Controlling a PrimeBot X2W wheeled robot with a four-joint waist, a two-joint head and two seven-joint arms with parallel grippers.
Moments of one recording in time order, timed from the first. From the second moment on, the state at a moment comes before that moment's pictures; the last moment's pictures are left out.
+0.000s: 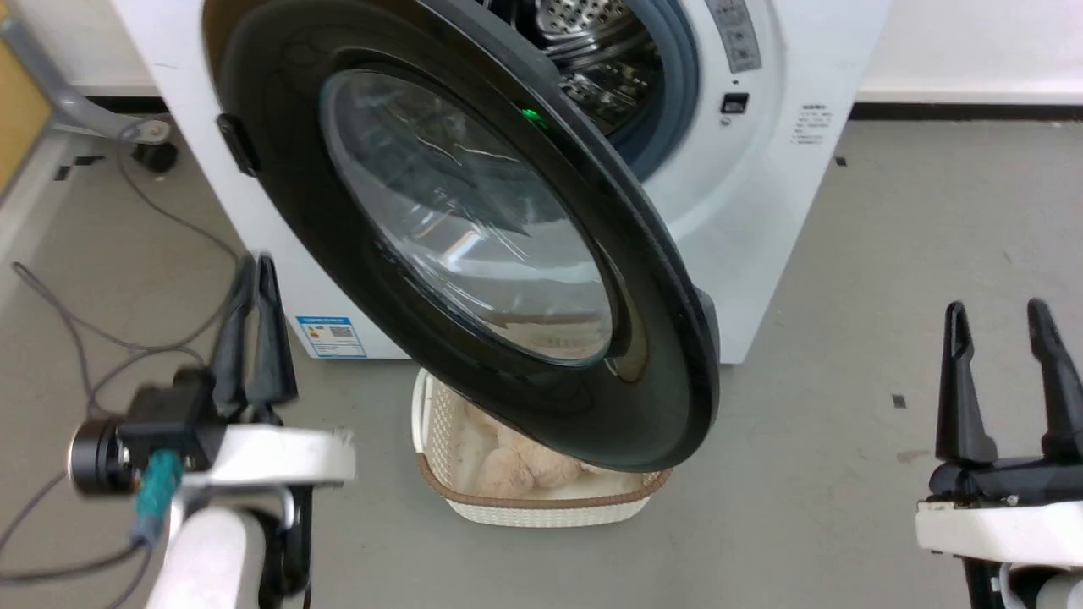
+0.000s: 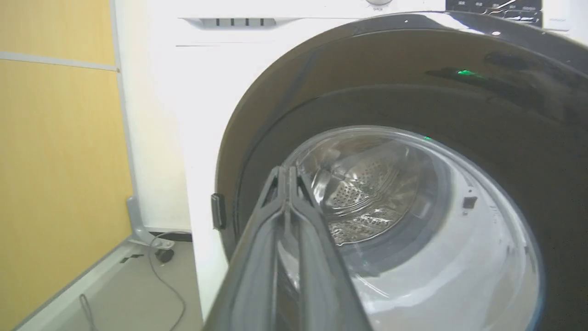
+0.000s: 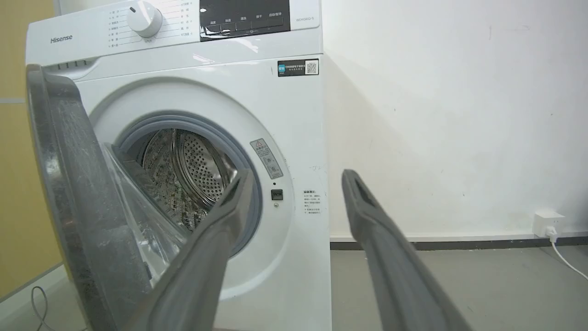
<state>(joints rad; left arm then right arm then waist) -0.25 0.21 -0.12 0.02 -0.24 0.16 -0.26 -0.05 -0.05 -0.12 -0.15 0.15 0.13 -0.26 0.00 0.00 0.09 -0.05</state>
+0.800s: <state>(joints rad) -0.01 0.12 -0.01 0.01 -0.11 0.12 -0.26 -0.22 -0.08 0.18 -0.39 0.27 0.13 -0.26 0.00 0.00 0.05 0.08</state>
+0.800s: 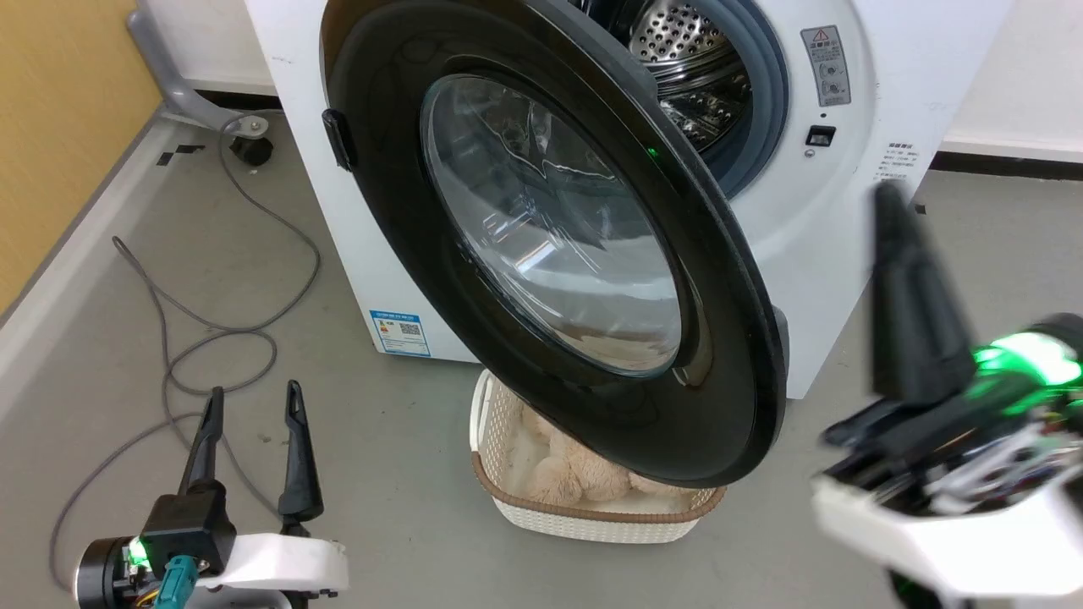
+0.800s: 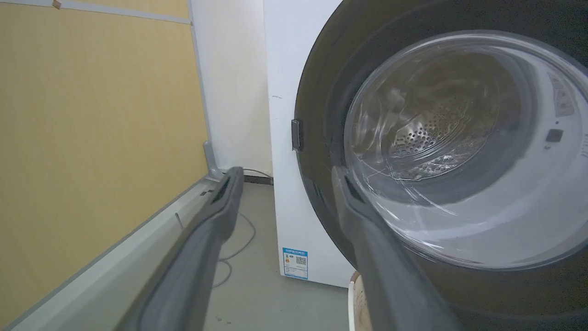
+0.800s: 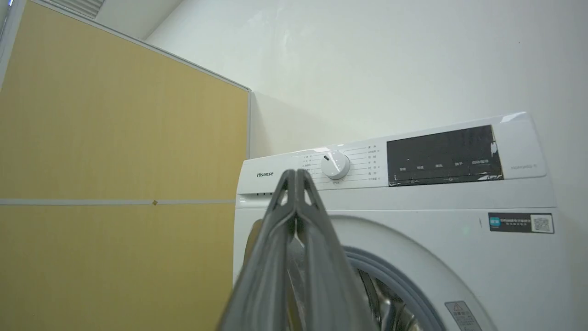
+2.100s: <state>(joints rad) -0.11 0.06 0.00 -0.01 -0.04 0.07 -0.26 -0.23 -0.28 0.33 0.03 0.09 0.13 -0.26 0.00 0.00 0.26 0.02</state>
